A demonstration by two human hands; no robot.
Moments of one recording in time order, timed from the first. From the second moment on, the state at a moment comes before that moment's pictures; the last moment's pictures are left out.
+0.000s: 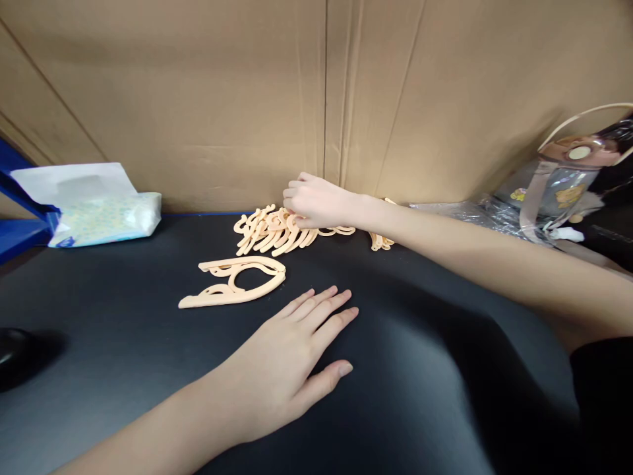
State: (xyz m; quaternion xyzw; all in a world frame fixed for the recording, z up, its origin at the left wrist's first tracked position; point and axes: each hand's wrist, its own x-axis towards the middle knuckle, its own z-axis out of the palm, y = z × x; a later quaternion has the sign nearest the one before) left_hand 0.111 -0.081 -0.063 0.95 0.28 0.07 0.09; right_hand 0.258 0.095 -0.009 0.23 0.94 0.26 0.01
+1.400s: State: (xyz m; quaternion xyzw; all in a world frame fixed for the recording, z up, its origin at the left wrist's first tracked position) left_hand 0.113 -0.081 -0.060 0.96 0.20 0.16 0.10; right_hand 0.300 0.084 -0.010 0.32 0.93 0.18 0.00
